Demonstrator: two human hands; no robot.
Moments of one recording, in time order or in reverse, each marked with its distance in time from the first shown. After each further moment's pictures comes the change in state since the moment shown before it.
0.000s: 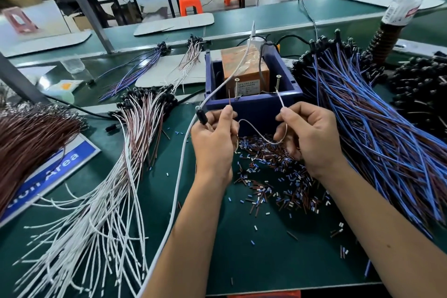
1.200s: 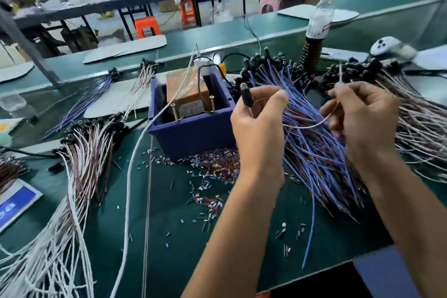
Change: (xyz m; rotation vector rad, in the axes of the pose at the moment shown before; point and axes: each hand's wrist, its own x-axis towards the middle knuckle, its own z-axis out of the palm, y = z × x) left_hand -0.078 0.026 0.146 -0.045 -0.296 -0.106; right_hand -0.007 -0.076 -0.130 -0.187 0.541 -0.136
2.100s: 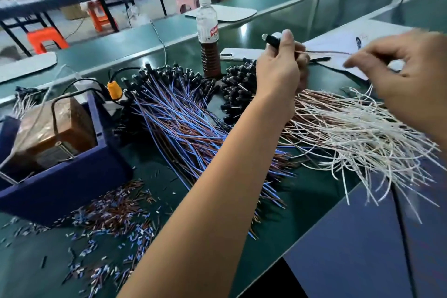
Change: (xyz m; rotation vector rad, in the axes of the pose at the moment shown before) left_hand 0.042 -0.060 0.228 -0.048 -0.459 -0.388; right_hand 0.054 -0.088 -0.206 -1.079 0.019 -0.398
